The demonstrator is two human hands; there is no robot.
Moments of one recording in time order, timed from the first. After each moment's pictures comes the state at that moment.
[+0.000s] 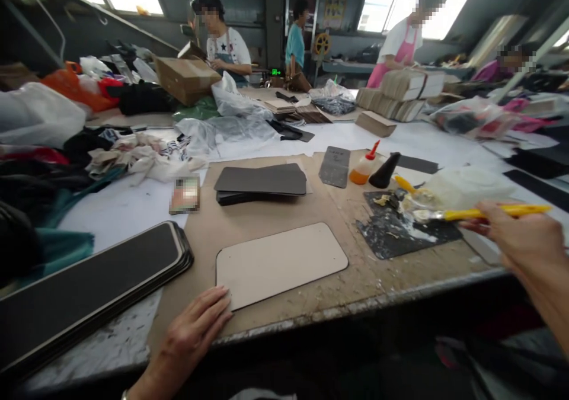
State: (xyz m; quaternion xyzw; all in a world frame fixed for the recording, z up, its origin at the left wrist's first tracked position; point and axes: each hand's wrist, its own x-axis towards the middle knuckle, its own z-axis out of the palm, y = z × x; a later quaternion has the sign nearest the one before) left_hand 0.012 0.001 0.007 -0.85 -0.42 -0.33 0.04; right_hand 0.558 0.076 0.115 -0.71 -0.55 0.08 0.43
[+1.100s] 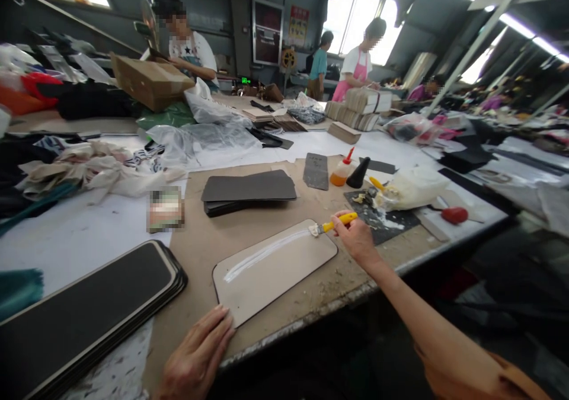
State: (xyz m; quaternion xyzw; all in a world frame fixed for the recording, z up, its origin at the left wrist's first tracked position) left_hand -0.006 0.003 -0.016 -0.84 -0.37 -0.39 0.03; right_hand 0.343 0.089 0.070 -0.75 -0.52 0.12 0.39
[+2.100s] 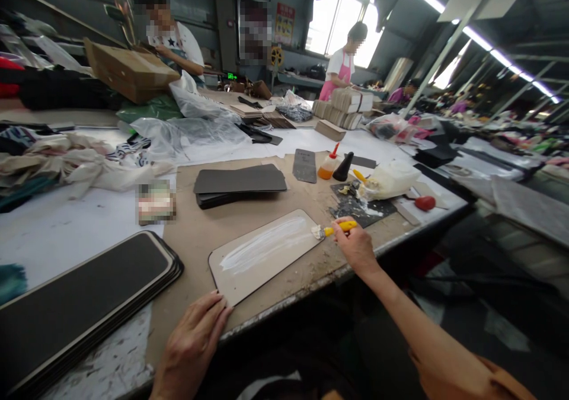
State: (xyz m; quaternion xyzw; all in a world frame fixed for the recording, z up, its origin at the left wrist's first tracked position) left_hand -0.001 -0.002 -0.011 -0.82 -0.39 -0.41 0.03; right_hand 0.330 0.029 0.071 -0.78 -0.50 0.07 0.37
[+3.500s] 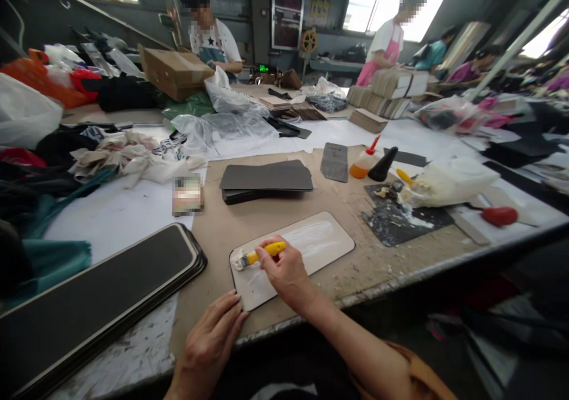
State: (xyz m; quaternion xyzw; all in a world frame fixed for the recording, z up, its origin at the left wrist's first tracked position) left_hand 0.002 -0.007 -0.012 -0.81 -0.42 -0.40 0.03; right_hand 0.173 0.059 0.054 -0.54 -0.59 0.37 0.47
